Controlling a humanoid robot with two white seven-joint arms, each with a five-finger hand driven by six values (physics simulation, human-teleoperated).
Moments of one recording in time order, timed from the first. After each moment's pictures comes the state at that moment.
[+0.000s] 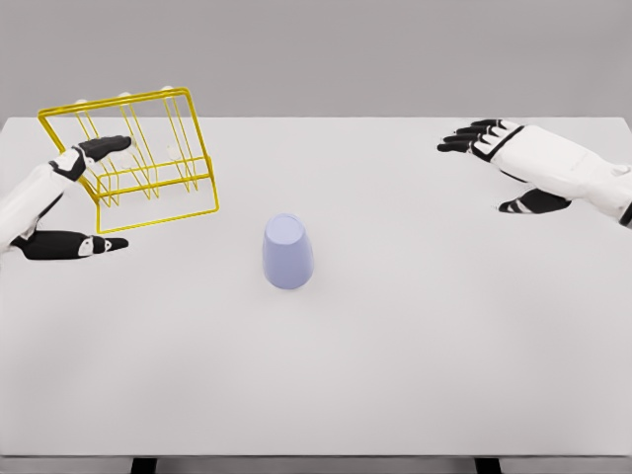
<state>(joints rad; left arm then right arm) -0.01 0.83 -0.10 -1.70 -0.02 -0.61 -0.13 -0.32 -0.68 0.06 -1.62 0.40 -0.60 0.61</state>
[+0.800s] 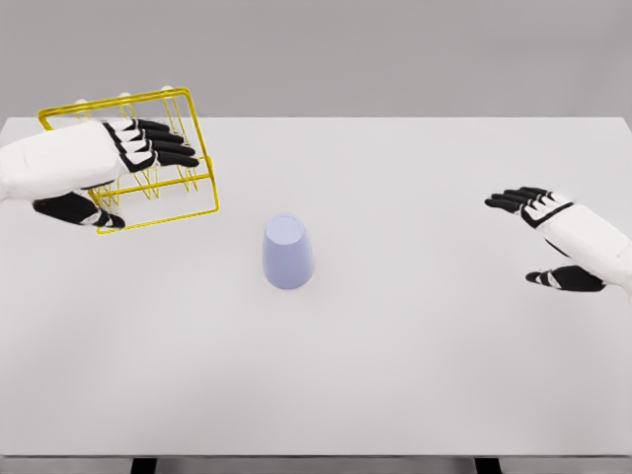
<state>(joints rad) -0.54 1.07 -0.49 -1.74 -0.08 -0.61 -0.43 0.05 -0.51 -0.26 -1.75 0.40 -0.61 0.61</state>
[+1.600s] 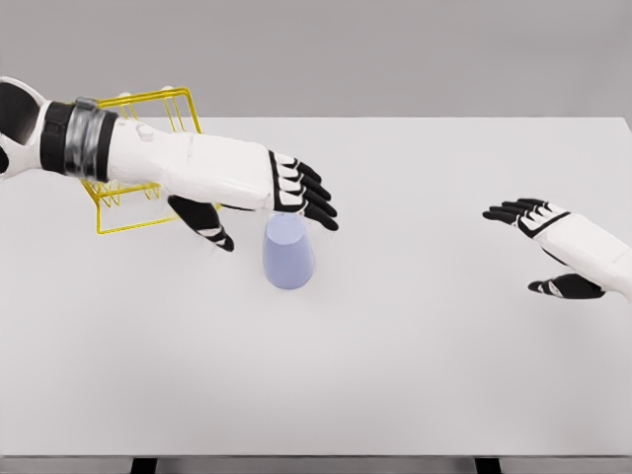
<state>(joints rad) -1.24 0.83 -1.20 -1.68 0.13 -0.61 -0.61 0.06 -0.55 -0.24 -1.73 0.41 -0.61 0.61</state>
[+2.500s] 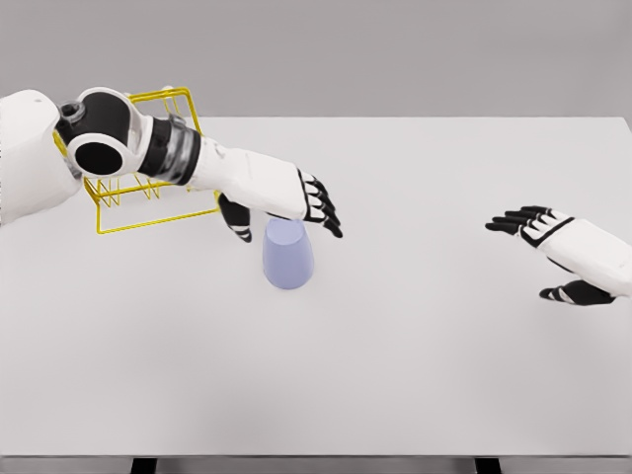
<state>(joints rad) -1.26 0.60 -1.34 -1.41 -0.14 -0.61 -0.61 0.09 -0.63 -0.22 -1.75 0.41 -0.61 0.61</state>
